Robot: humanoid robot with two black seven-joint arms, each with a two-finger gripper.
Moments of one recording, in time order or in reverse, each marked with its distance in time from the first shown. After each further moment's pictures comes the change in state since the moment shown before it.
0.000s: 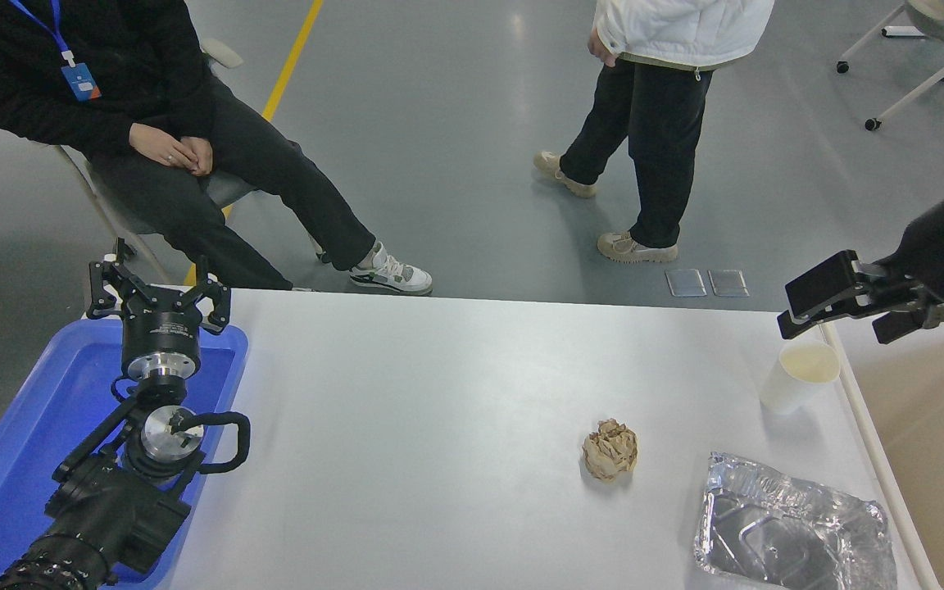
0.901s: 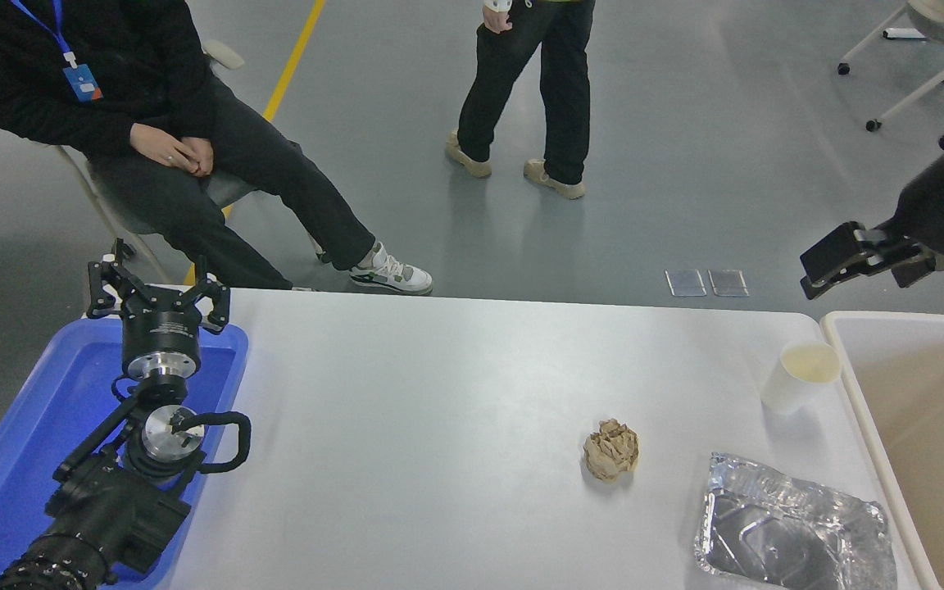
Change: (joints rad) left arm 0.000 0.000 0.000 0.000 0.001 0.000 0.000; right arm -0.443 -0.008 0.247 -0.479 -0.344 -0.012 -0.004
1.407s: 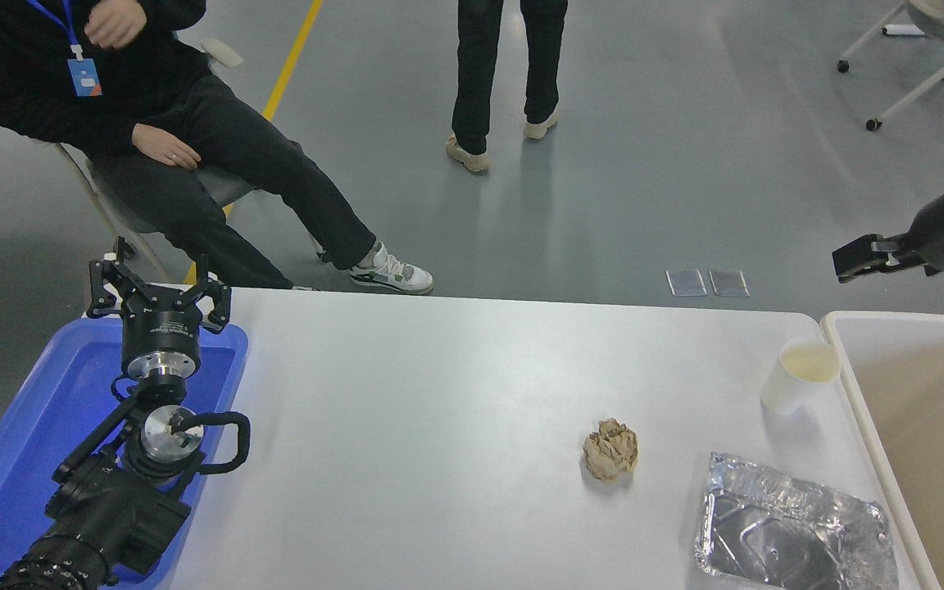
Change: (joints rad) left arm 0.000 0.000 0.000 0.000 0.000 0.000 0.000; right arm -0.488 0.023 0.189 -0.372 -0.055 -0.260 0.004
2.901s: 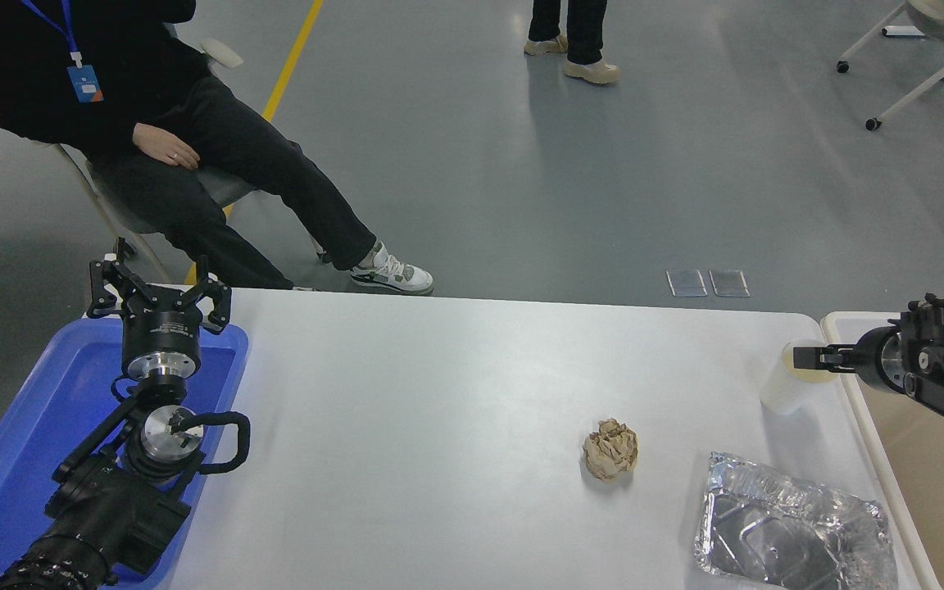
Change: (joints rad) left arm 0.000 0.000 0.000 0.000 0.000 0.000 0.000; right arm -0.462 0.141 0.190 -0.251 0.008 -0.308 0.001
